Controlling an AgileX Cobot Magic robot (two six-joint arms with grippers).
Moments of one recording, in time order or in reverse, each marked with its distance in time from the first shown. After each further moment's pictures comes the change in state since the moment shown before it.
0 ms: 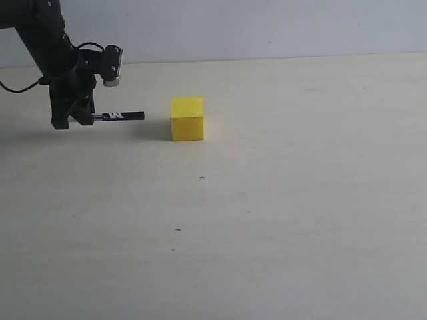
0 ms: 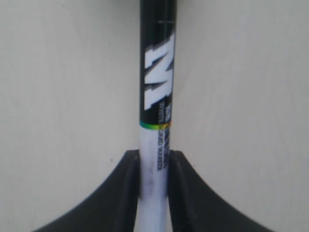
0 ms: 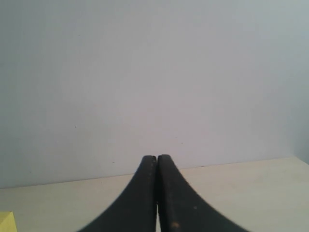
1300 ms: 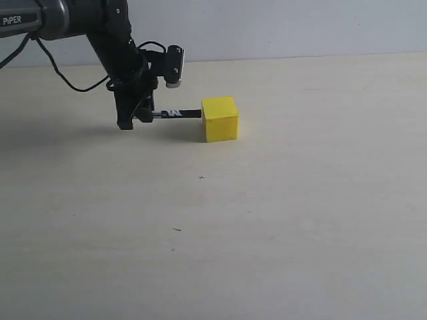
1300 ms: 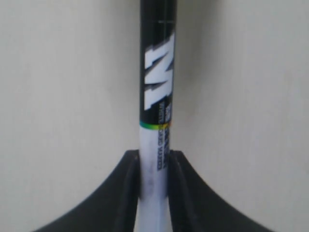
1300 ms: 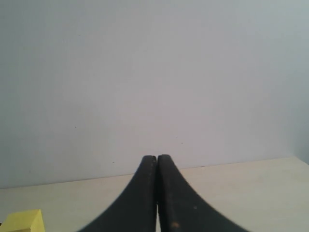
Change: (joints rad) left arm -0.182 0.100 -0.158 -0.034 -0.027 -0.082; right arm 0.000 0.000 0.000 0.000 0.000 0.000
